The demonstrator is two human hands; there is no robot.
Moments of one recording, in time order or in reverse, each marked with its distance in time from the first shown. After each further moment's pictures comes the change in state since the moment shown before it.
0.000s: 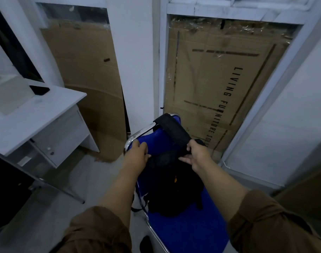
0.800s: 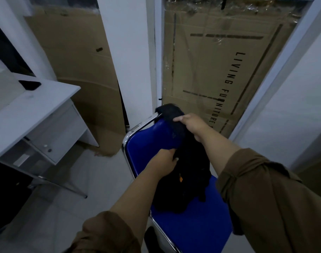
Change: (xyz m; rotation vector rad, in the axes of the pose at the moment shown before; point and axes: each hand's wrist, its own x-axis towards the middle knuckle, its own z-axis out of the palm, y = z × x) left_hand 0.001 0.066 0.028 -0.233 -0.404 0.169; right_hand 0.038 -0.054 0.025 -0.623 -0.201 -0.281
